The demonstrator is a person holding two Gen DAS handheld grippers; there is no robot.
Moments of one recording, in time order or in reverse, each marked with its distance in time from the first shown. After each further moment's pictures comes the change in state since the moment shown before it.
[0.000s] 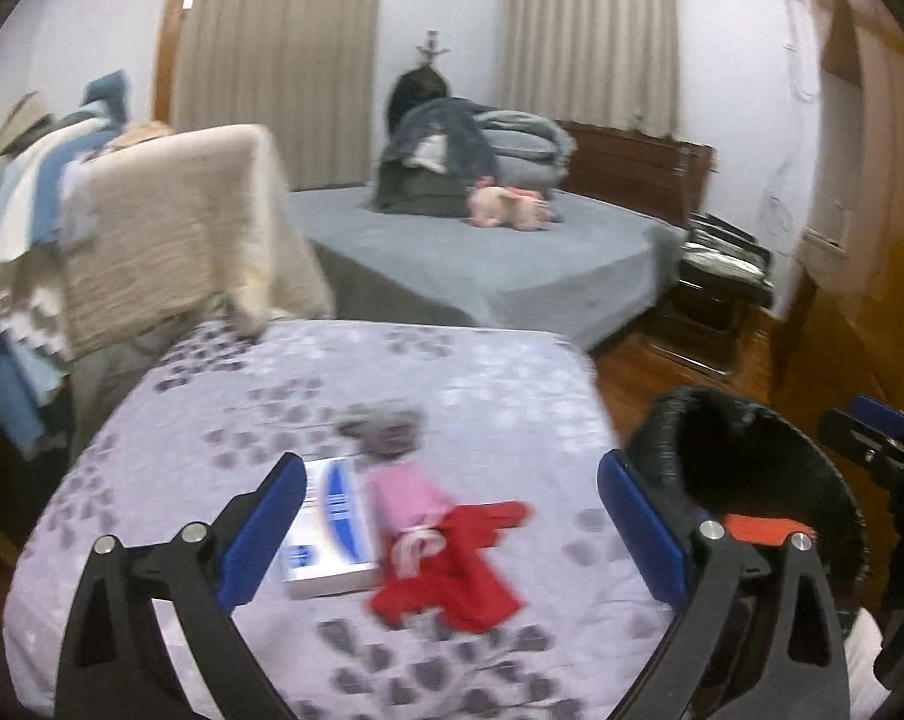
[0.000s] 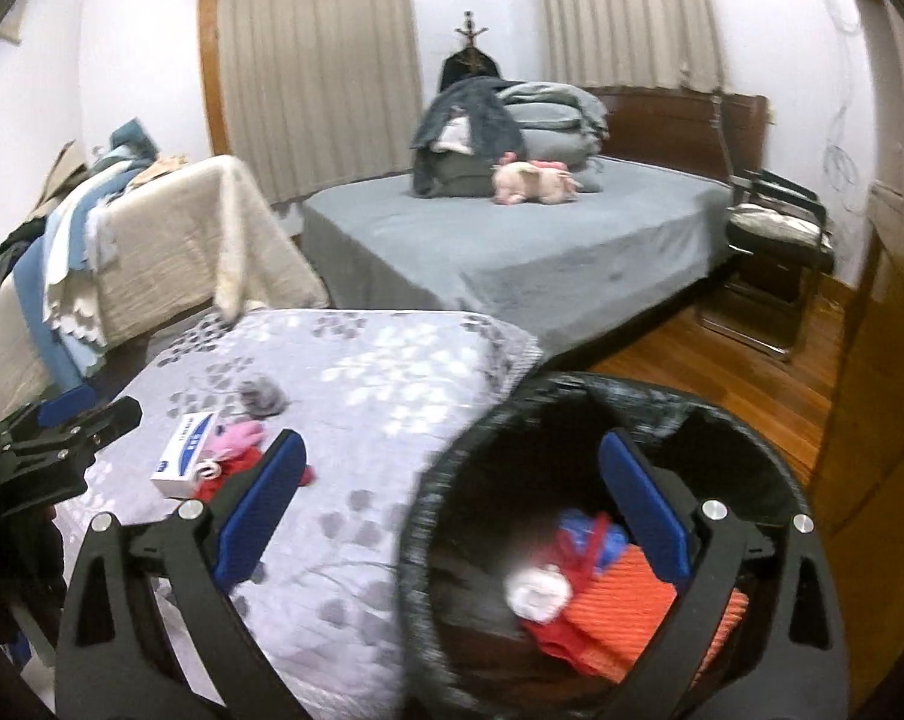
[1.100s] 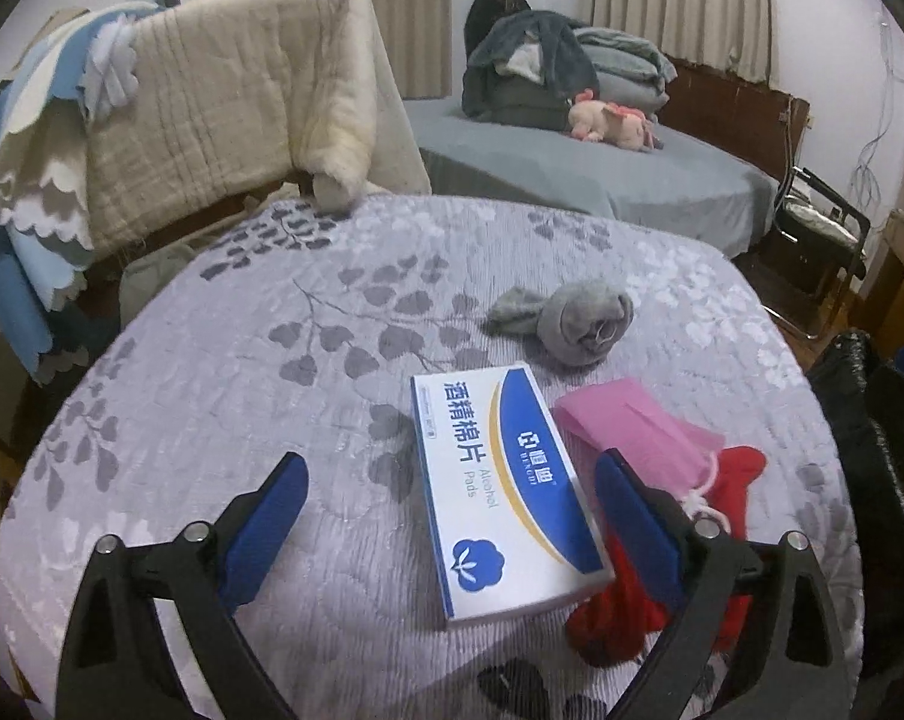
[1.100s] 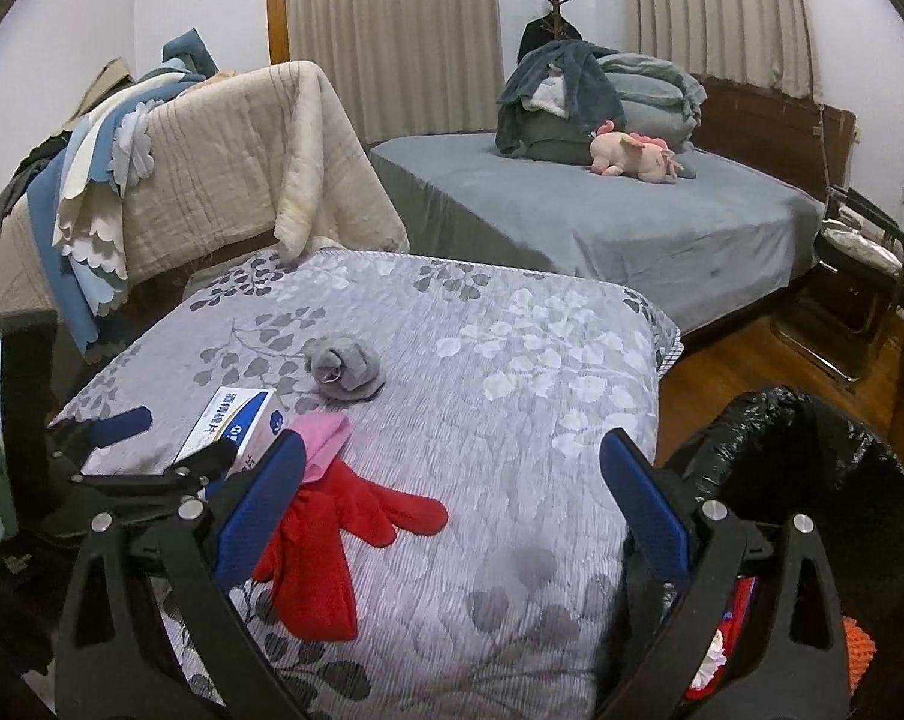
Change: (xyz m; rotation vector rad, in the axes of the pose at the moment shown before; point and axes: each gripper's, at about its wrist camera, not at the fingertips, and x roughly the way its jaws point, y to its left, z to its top) left arm 0.108 0.079 -0.044 -0.065 0.208 0.140; right arm 0.119 0.092 -0.007 -0.104 0.089 0.090
